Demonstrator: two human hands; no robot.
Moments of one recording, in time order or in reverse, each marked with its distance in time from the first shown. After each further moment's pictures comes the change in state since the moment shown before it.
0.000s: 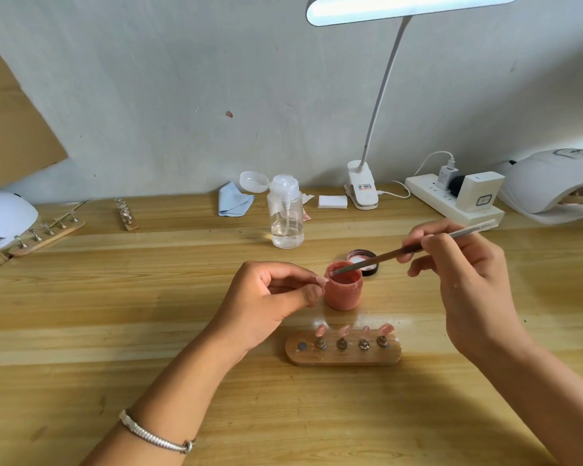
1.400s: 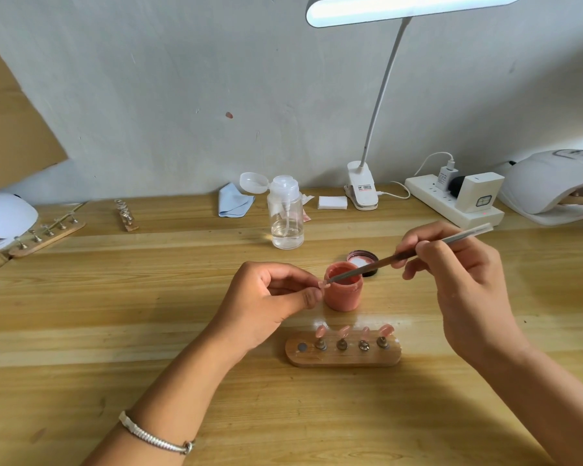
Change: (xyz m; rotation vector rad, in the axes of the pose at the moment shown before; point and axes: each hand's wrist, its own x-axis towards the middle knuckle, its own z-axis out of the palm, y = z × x) left_hand 0.000 0.000 -0.002 -0.003 0.001 -0.031; right_hand -0.002 0.001 0.001 -0.037 -0.059 -0.037
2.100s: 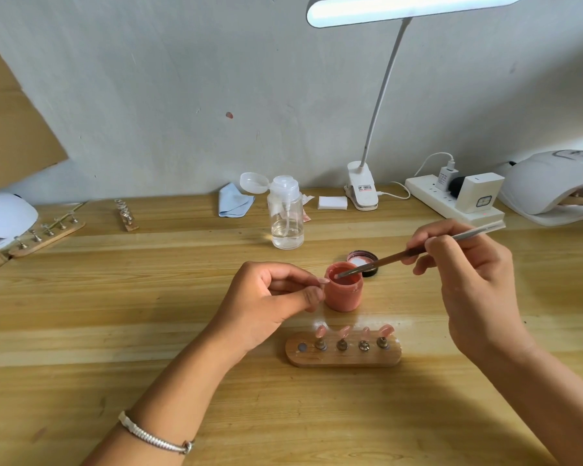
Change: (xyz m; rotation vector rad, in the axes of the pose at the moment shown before) left_hand -0.002 0.003 0.000 -0.004 -0.003 -0.021; right_hand 0.002 0.001 -0.004 -0.024 0.091 -0.031
